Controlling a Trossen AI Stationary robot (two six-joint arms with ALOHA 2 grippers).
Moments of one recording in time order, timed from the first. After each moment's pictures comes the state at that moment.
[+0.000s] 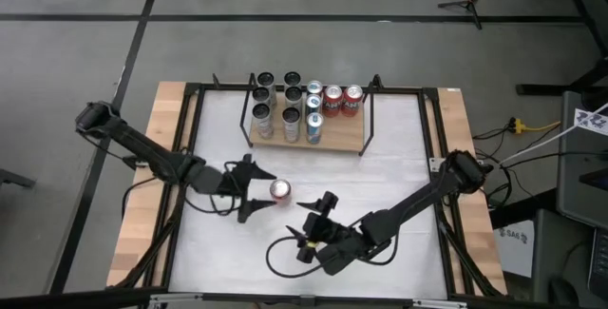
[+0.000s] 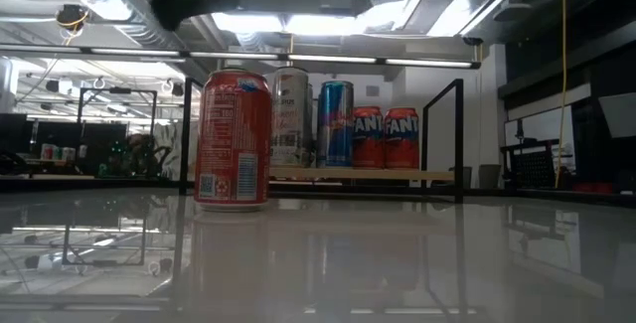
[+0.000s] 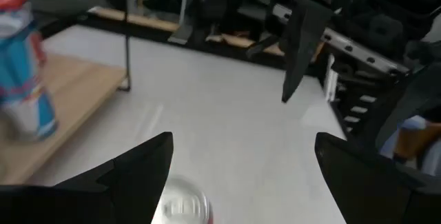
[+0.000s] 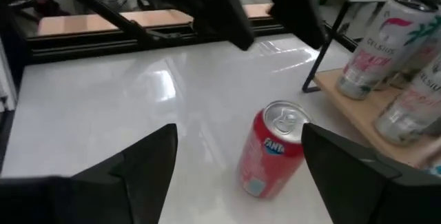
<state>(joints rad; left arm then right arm) -0.44 1.11 0.60 0.22 -0.47 -0.37 0.58 1.97 1.58 -0.30 0.88 0.49</state>
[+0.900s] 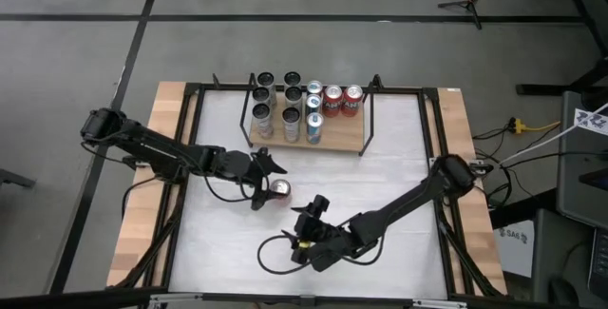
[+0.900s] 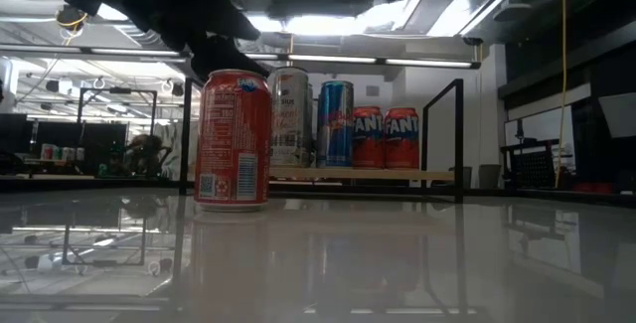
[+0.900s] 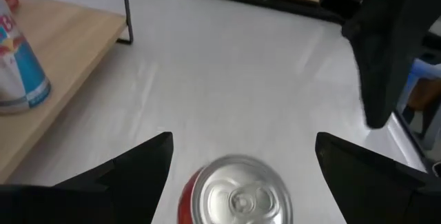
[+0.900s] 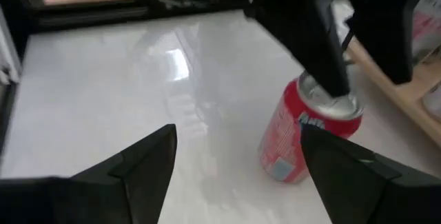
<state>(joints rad) -0.16 1.27 0.59 0.23 -0.11 -0.29 0.55 2.04 1.58 -0.27 0.76 0.52</state>
